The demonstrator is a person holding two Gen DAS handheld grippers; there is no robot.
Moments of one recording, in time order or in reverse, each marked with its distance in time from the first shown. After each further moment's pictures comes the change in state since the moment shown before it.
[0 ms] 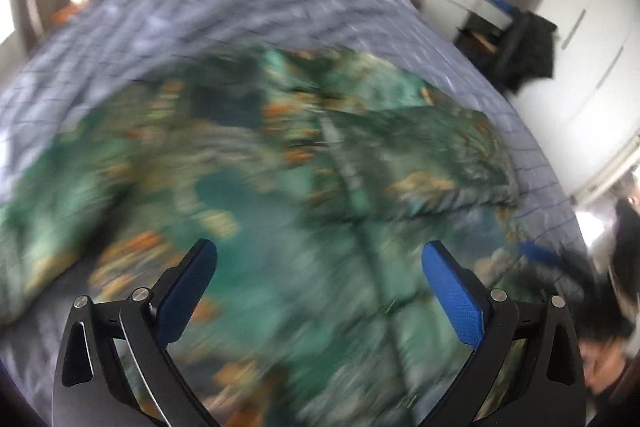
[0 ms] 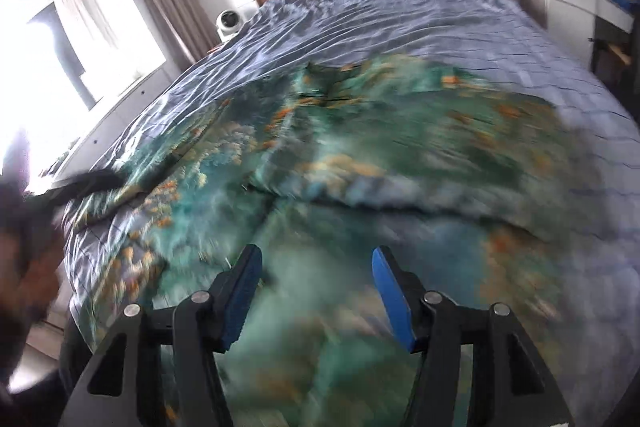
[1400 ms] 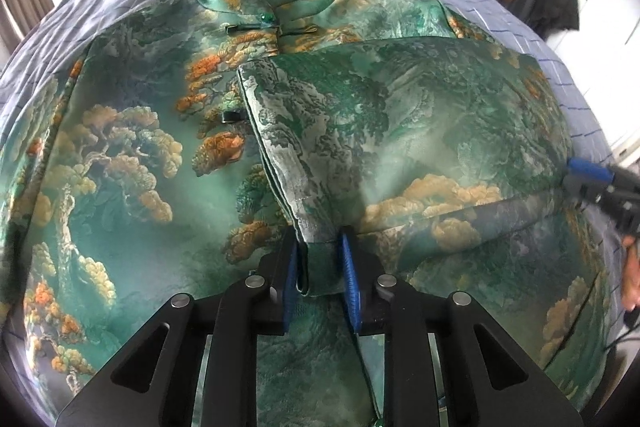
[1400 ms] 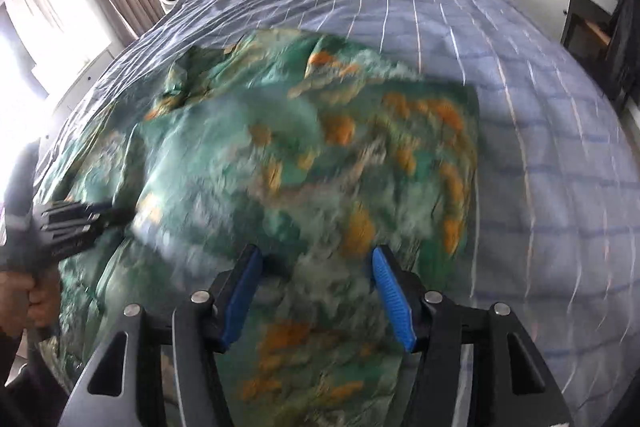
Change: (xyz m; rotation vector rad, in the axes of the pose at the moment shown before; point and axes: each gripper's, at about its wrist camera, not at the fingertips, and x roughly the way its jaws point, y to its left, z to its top) left arm 0.119 -0.039 0.009 0.065 0.130 0.133; right arm 0.067 -0.143 0.062 0.050 0.174 -0.120
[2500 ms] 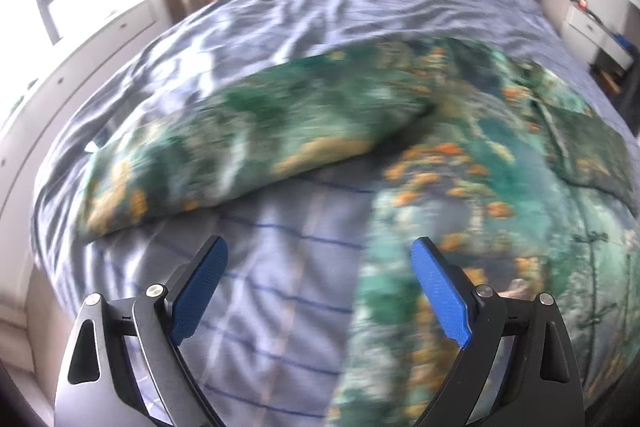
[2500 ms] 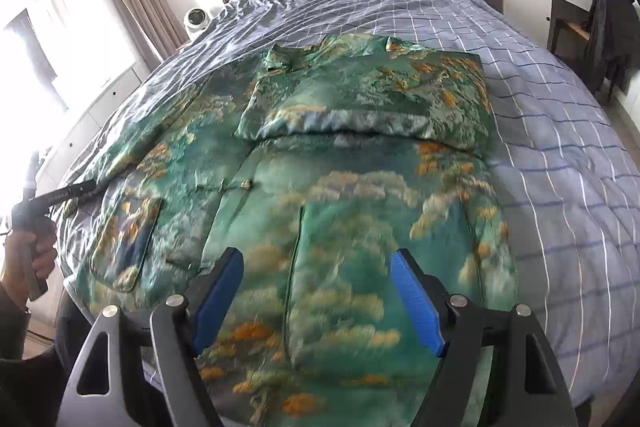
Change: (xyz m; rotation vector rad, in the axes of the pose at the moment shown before) left arm -0.167 0.222 -0.168 -0.340 -0.179 0.357; right arm -0.118 0.129 -0.157 0.022 -0.142 0.010
